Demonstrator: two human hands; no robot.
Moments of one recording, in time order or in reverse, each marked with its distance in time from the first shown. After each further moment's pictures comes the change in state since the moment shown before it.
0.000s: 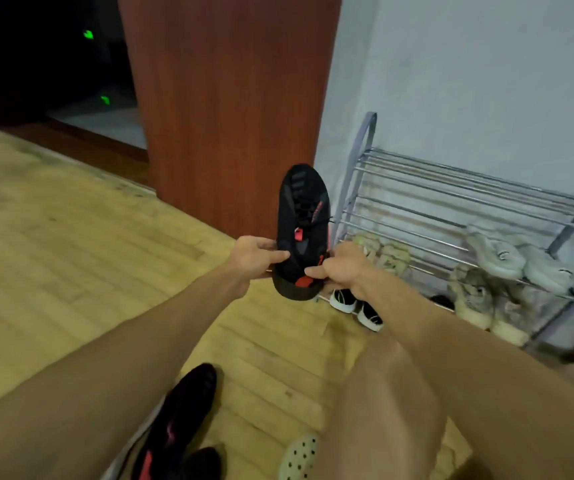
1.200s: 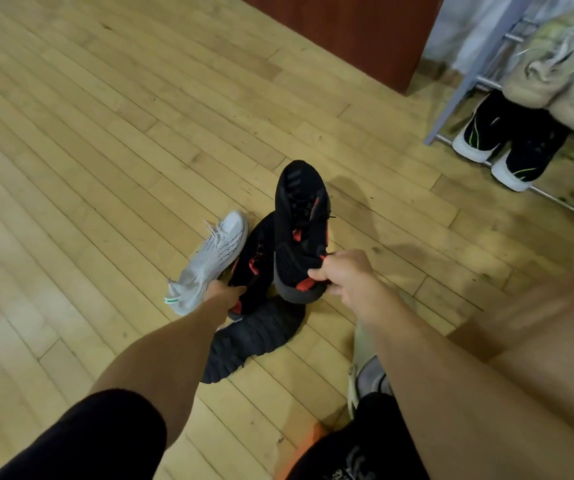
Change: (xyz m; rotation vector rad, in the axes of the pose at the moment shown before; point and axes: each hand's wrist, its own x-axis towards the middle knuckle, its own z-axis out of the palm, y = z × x) left_hand -0.082 -0.361 -0.110 0.380 0.365 -0.963; right_hand -0.011 0.173 0.227 0.196 -0.247 0.656
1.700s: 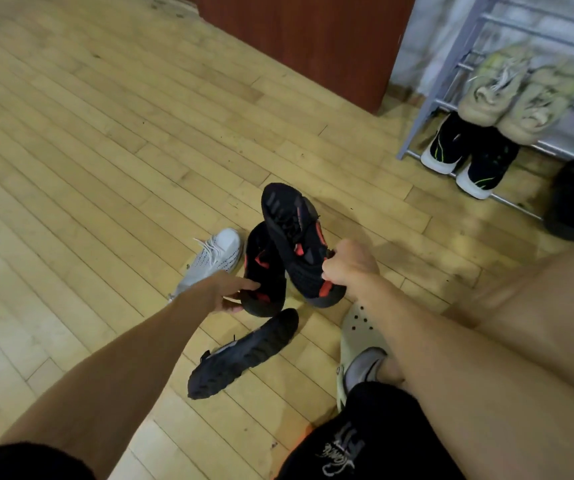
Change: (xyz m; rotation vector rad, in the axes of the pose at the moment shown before) left_hand -0.042 0.046 -0.021 -0.132 -0.396 0.062; right_hand -0.027 -0.015 -0.034 -0.697 0.240 -0.292
